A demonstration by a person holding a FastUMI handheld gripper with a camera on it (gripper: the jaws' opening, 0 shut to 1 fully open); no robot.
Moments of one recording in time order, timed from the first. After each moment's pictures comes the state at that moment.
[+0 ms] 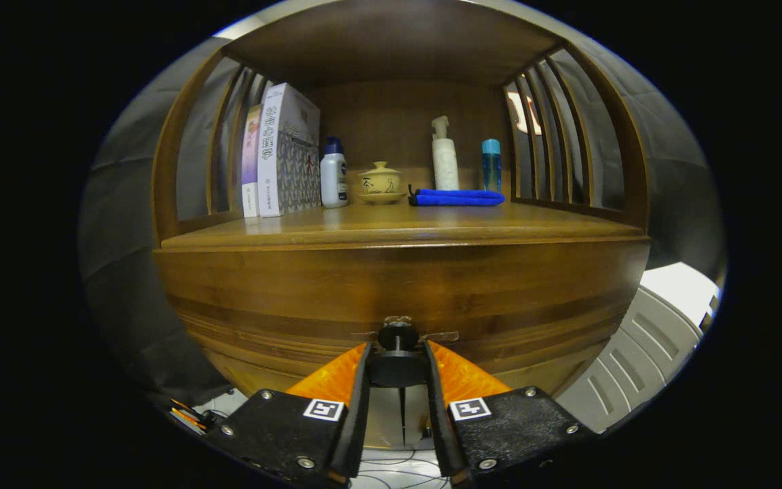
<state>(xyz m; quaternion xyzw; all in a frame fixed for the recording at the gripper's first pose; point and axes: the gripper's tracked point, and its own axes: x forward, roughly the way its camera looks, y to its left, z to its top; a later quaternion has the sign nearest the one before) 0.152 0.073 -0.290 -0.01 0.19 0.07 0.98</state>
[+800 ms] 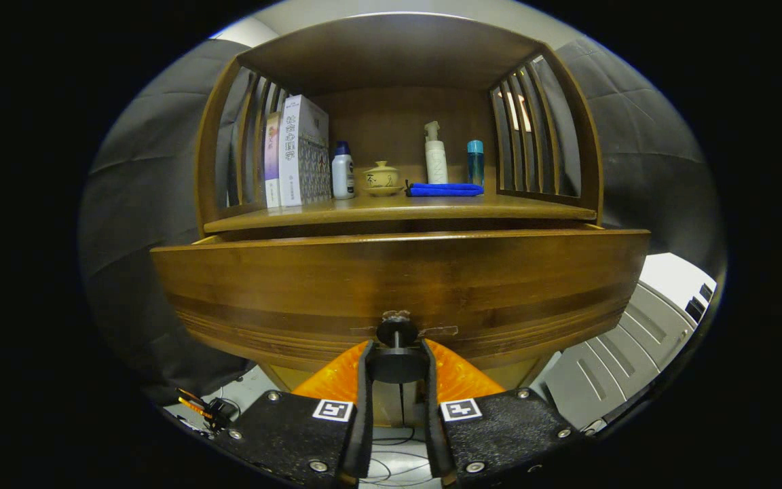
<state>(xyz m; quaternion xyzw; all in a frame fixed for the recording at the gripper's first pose) 0.053 0.053 -0.289 -0.01 0.19 0.07 0.98</state>
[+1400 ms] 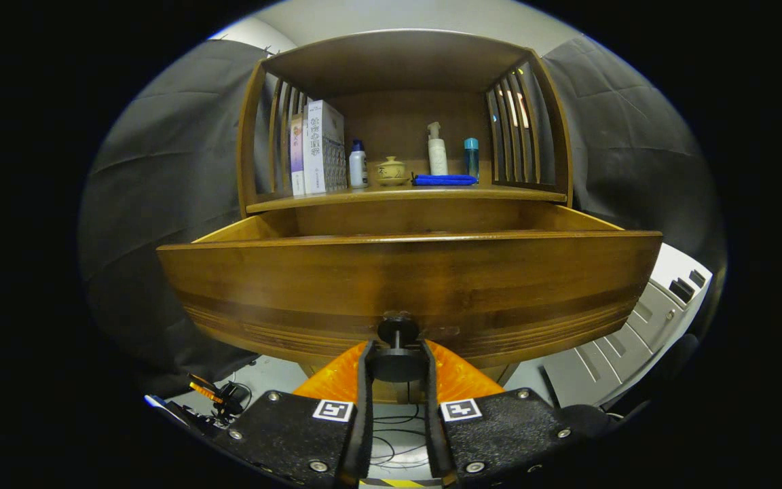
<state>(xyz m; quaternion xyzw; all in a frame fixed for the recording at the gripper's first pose) -0.033 0.049 -0.292 0.00 0.20 0.09 0.98</state>
